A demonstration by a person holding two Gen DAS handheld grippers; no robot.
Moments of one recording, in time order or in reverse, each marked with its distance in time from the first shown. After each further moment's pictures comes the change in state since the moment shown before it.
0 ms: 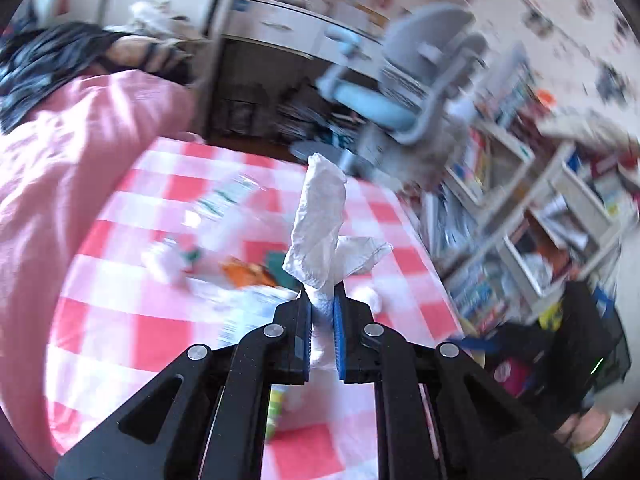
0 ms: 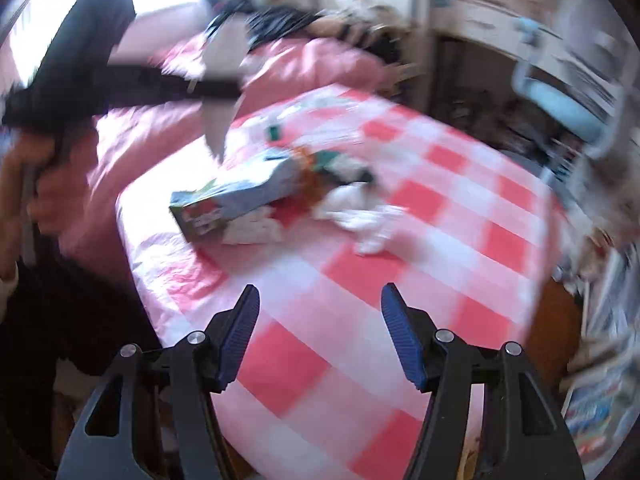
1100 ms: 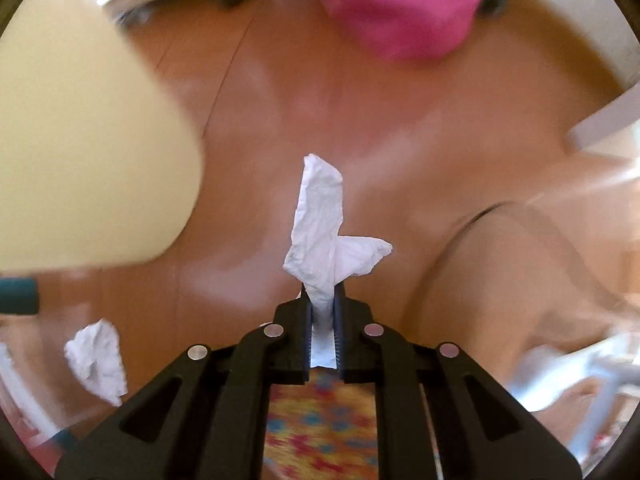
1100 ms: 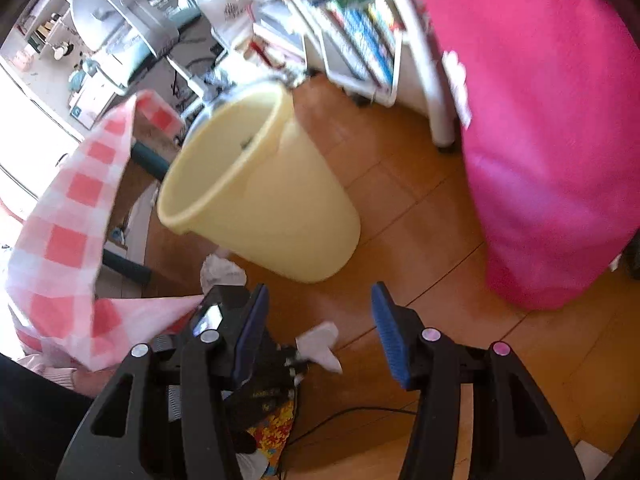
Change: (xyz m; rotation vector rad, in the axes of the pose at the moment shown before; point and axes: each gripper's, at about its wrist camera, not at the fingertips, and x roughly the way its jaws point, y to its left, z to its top) left arm 0.323 -0.376 -0.507 1.228 0.845 -0.367; right arm -0.108 -0.147 -0.484 1.209 -0.235 -0.374
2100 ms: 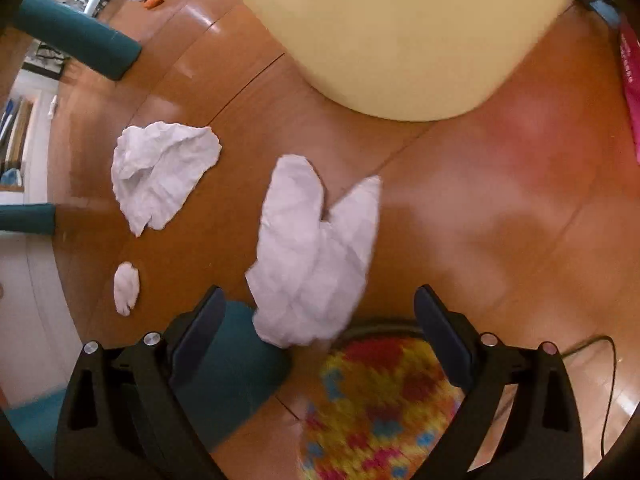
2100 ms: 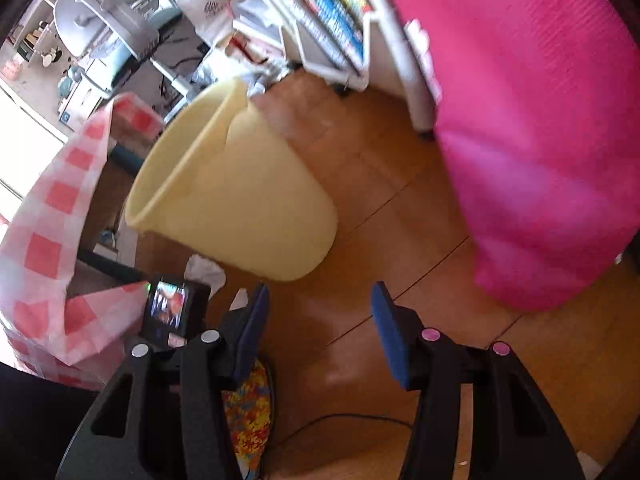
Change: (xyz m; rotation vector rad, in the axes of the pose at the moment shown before) left arm 0.065 0.130 -0.080 -0.712 0.241 0.359; right arm 0.041 -0.034 -0.010 0.035 0.057 -0.003
